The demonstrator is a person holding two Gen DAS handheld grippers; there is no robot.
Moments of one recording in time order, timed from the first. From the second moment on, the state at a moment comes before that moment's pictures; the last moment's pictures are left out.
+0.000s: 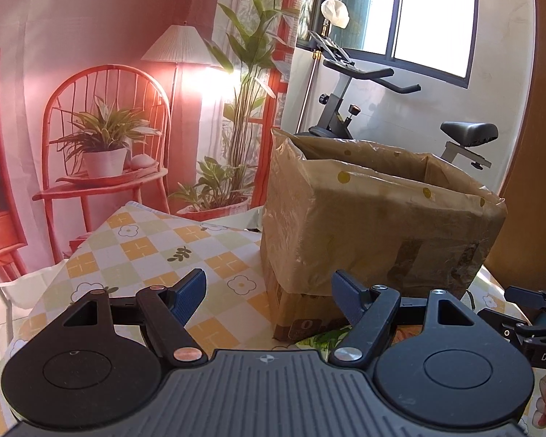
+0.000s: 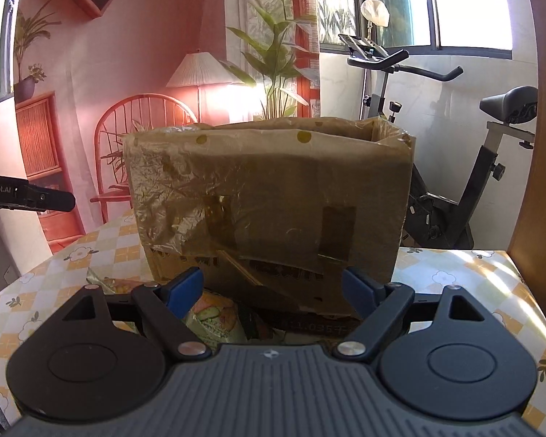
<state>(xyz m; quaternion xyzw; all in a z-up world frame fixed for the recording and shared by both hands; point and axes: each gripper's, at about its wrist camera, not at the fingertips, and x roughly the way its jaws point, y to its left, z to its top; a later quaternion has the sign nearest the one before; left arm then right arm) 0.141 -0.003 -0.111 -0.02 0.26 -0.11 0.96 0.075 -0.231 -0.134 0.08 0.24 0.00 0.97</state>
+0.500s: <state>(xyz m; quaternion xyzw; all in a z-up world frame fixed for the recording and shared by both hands) 0.133 -0.020 -0.139 -0.03 0.29 -0.14 0.95 0.064 -0.220 -0.154 0.07 0.25 0.01 0.96</state>
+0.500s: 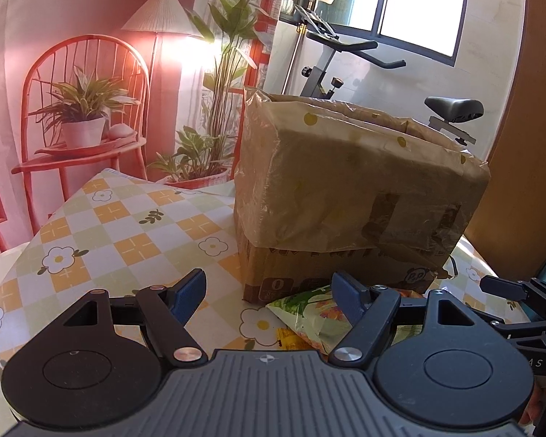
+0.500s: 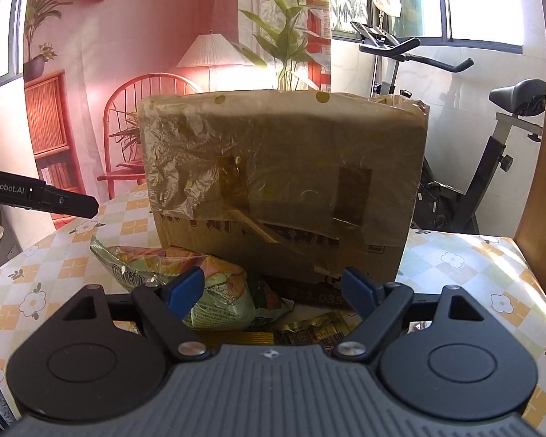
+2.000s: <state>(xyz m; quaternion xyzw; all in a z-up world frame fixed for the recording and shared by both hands) 0.197 -0.050 -0.241 -0.28 0.46 -0.24 0.81 0.063 -0.218 -0.187 0.08 0.32 0.04 0.94</state>
